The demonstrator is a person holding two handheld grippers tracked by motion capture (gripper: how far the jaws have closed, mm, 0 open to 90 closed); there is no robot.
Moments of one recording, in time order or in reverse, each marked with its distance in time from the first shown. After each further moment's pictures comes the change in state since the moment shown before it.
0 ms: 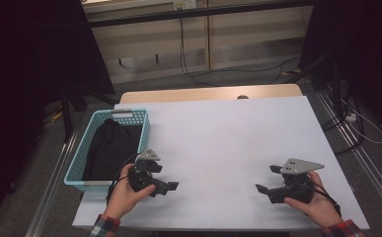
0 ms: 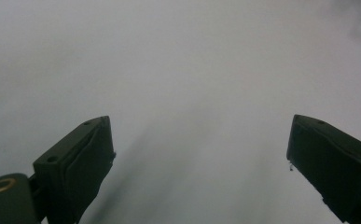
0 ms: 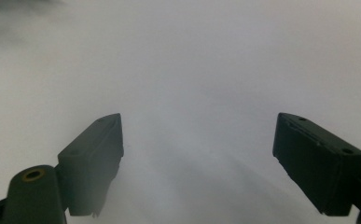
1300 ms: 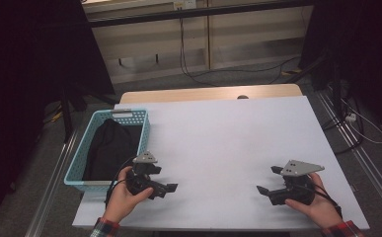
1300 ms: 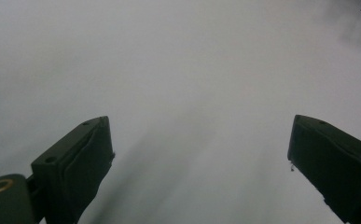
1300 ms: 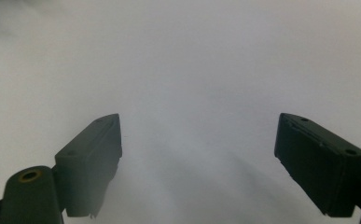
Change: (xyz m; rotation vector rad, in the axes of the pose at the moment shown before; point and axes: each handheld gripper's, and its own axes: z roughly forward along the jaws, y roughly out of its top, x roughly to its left) left arm -0.002 -0.007 -0.004 -0.040 -0.009 -0.001; right arm 0.000 -0.004 0.000 0.004 -0.008 -0.018
